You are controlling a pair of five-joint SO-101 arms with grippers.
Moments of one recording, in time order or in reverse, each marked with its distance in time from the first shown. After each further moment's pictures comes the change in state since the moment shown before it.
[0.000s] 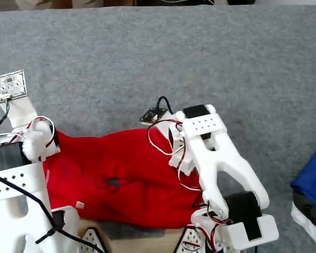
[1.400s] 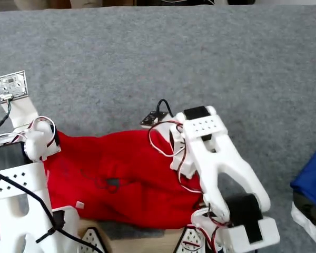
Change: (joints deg) left arm 0.0 -0.1 2.2 -2.8 -0.2; right arm 0.0 -2.6 0.1 4.0 2.2
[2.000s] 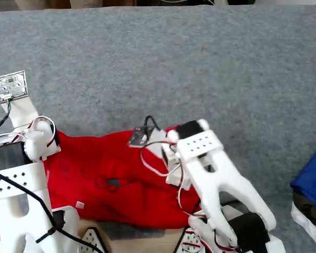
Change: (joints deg) left arm 0.0 0.0 0.0 -0.2 0.0; right arm -7.8 -9.4 10.3 -4.7 3.7
